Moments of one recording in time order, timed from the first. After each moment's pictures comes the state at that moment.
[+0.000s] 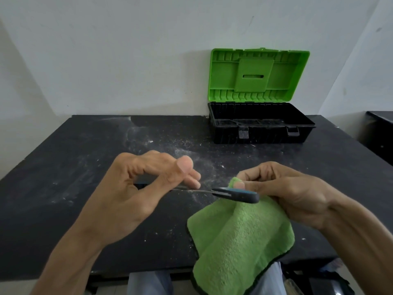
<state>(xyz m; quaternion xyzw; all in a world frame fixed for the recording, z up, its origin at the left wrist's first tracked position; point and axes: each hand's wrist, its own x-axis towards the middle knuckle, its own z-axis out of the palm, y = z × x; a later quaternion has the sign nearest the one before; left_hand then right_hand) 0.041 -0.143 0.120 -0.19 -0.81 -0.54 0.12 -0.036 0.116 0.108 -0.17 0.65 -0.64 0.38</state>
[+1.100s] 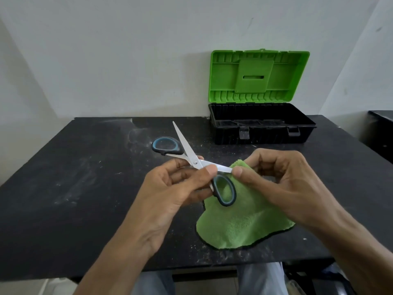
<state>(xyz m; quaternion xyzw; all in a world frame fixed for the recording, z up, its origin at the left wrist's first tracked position) 0.031 -0.099 0.105 0.06 -0.61 -0.79 0.00 -0.012 0.106 0.113 -0.23 0.81 -0.54 -0.01</state>
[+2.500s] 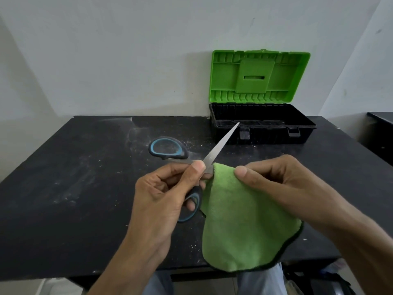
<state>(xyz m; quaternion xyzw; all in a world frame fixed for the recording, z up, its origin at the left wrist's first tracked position) 0.041 -0.090 0.099 0.07 -0.61 -0.78 0.13 -0.012 0.109 0.121 -0.23 0.82 -0.52 0.12</state>
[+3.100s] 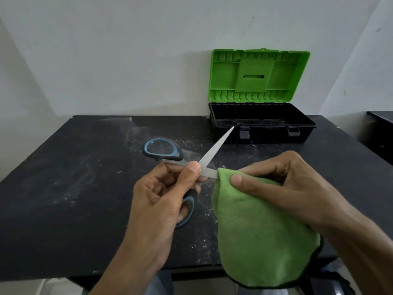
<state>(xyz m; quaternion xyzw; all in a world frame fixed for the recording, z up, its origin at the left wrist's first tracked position) 0.049 -0.088 0.107 0.08 -0.58 -0.80 0.13 0.001 0.103 0.135 -0.22 0.81 -0.53 0.10</state>
